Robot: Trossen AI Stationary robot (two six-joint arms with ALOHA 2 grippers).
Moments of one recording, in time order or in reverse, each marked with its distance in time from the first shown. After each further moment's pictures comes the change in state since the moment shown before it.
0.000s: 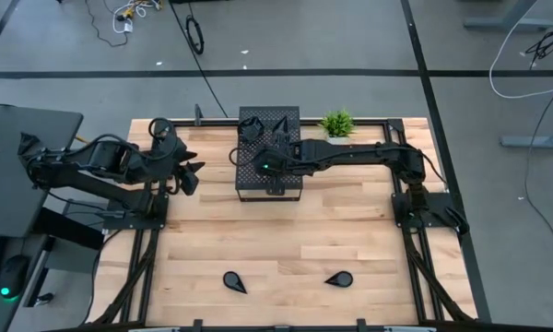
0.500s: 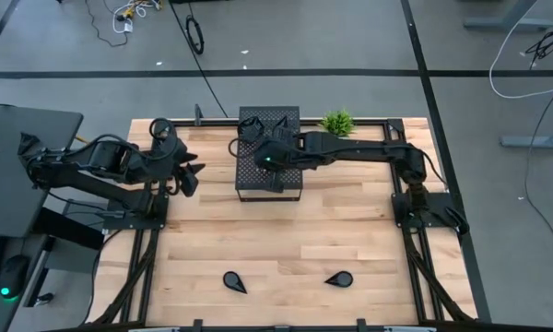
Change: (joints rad) left arm 0.000 0.000 0.000 -0.002 0.031 -0.002; right arm 0.000 -0.001 0.142 -0.116 -0.051 0.089
